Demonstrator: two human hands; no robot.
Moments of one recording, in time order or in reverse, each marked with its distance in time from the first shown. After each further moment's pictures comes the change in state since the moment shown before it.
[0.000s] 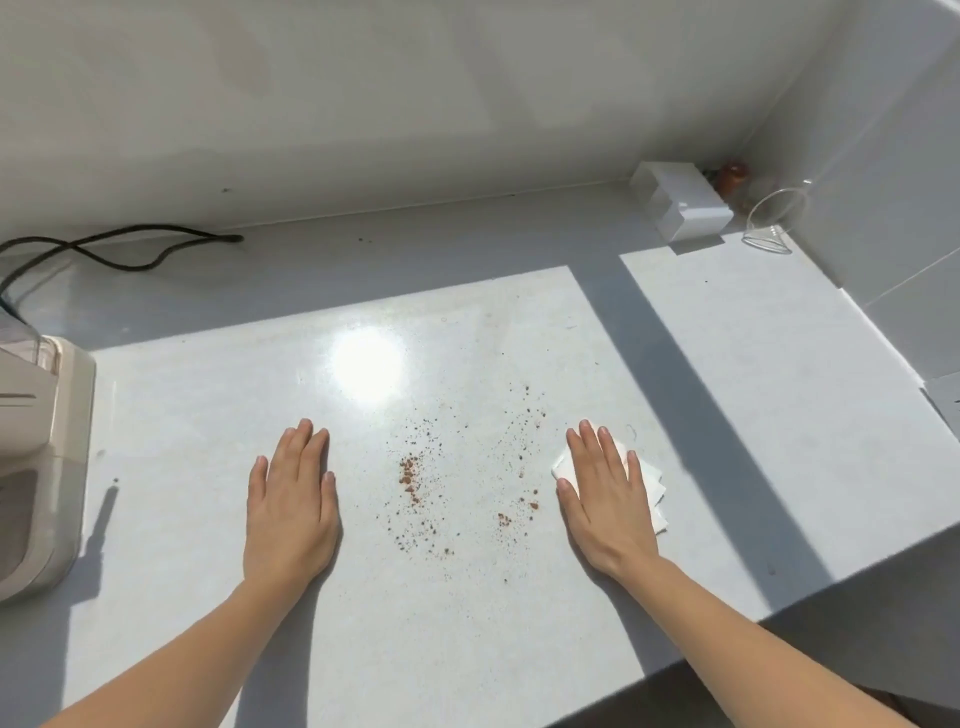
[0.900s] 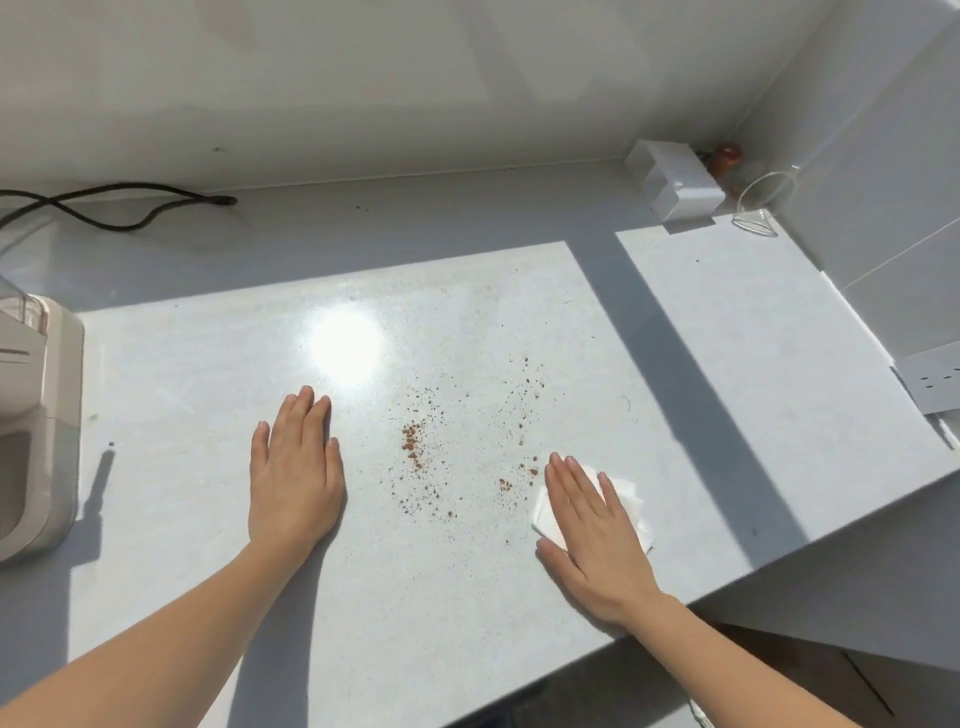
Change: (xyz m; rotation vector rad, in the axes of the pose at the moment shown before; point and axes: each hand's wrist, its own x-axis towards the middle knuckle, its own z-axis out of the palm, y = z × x) left_hand 0.001 0.000 0.002 -0.024 0.027 0.012; right_hand -0.074 -0.008 0.015 -0.086 -0.091 -0.241
